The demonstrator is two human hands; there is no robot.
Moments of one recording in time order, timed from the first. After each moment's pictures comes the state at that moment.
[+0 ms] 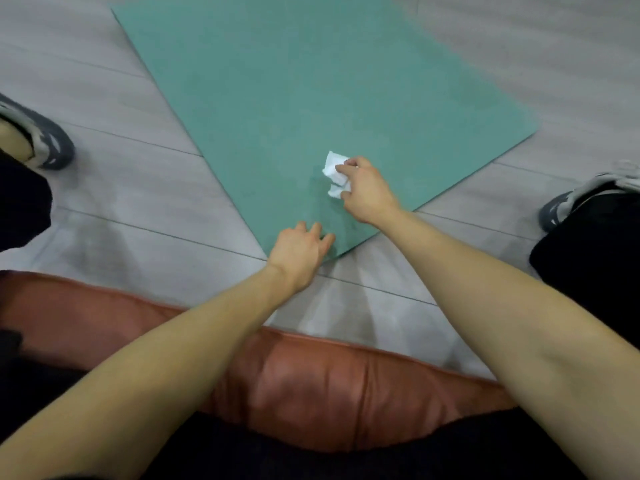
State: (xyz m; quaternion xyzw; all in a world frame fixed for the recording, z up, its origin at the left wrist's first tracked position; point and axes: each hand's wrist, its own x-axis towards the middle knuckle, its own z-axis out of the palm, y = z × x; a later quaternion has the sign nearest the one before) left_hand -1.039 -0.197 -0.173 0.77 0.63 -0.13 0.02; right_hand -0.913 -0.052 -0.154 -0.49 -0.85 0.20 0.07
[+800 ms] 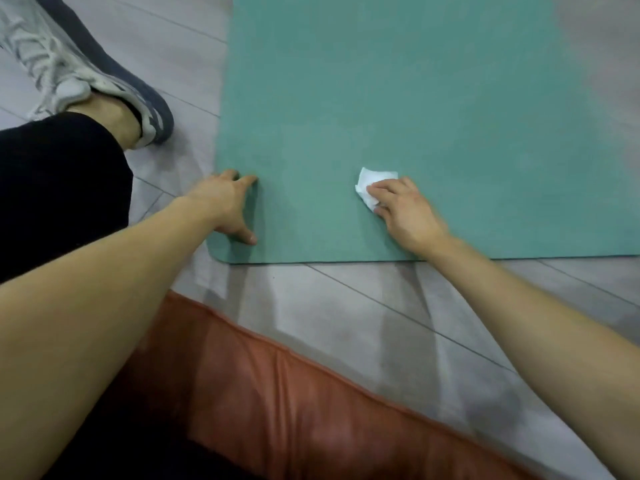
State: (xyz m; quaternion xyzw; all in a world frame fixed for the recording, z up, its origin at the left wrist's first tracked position) left_hand -1.317 -0.204 -0.142 0.52 0.81 -0.17 0.20; right_hand -1.023 -0.036 -0.218 -0.30 -0.94 0.15 0.07
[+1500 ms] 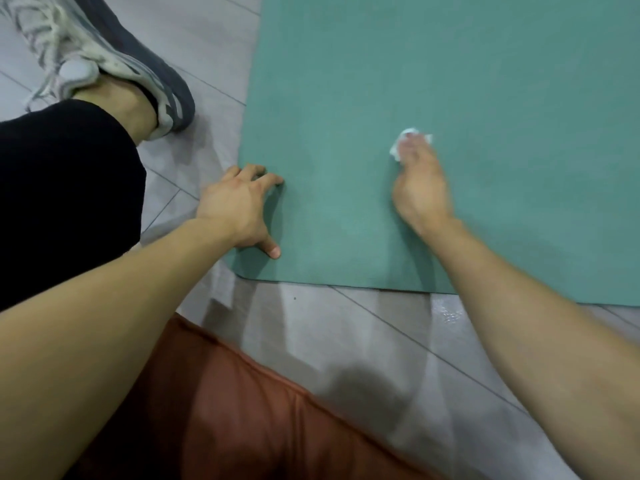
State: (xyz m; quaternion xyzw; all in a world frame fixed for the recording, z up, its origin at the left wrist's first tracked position) left_hand -1.326 -0.206 -0.151 0.49 0.84 -0.12 0.17; right_hand -1.119 0.001 -0.233 -0.42 -0.88 0.18 0.12
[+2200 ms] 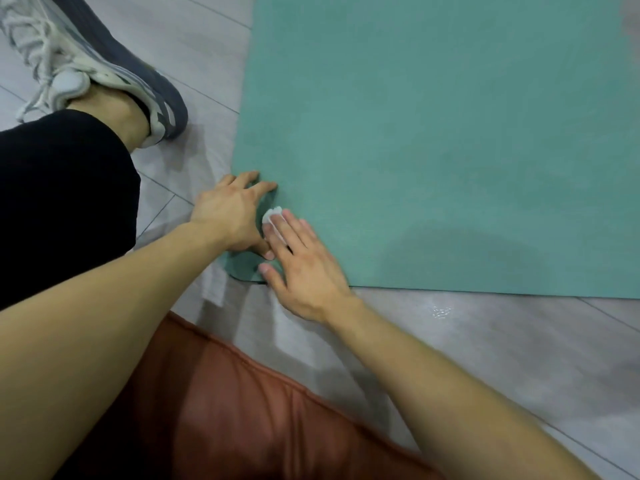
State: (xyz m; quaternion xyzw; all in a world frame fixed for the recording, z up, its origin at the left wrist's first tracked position) left_hand -1.327 -0.208 -0.154 0.51 0.84 -0.10 0.17; right_hand -1.155 -0.181 -0.226 -0.19 -0.96 0.18 0.07
